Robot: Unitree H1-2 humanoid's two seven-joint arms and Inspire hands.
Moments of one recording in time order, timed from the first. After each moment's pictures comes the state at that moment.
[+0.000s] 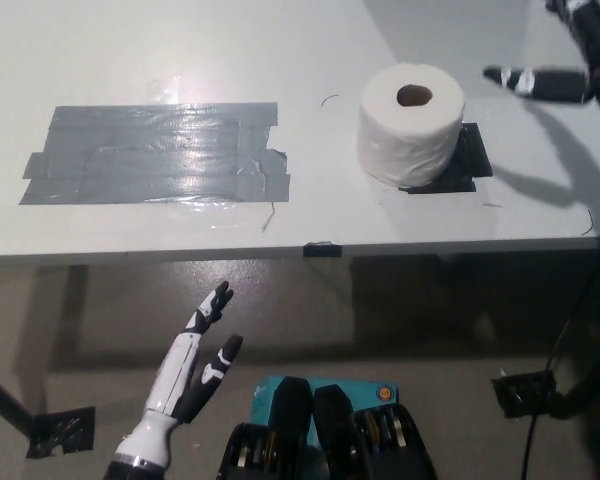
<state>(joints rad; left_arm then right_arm) -0.15 0.10 -0.09 0.28 0.31 -0.41 0.01 -0.78 -0.33 -0.06 0.35 -0.20 0.03 0.29</state>
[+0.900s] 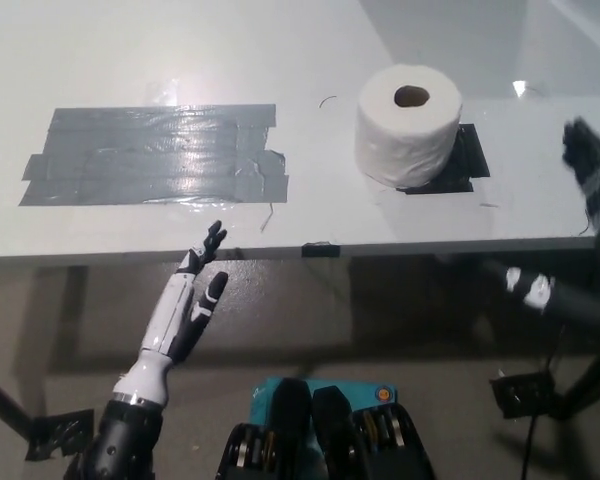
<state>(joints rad) -0.28 0.11 -0.04 0.32 0.29 -0.41 0.01 -0.16 -0.06 -0.13 -0.34 -0.03 -0.09 0.22</state>
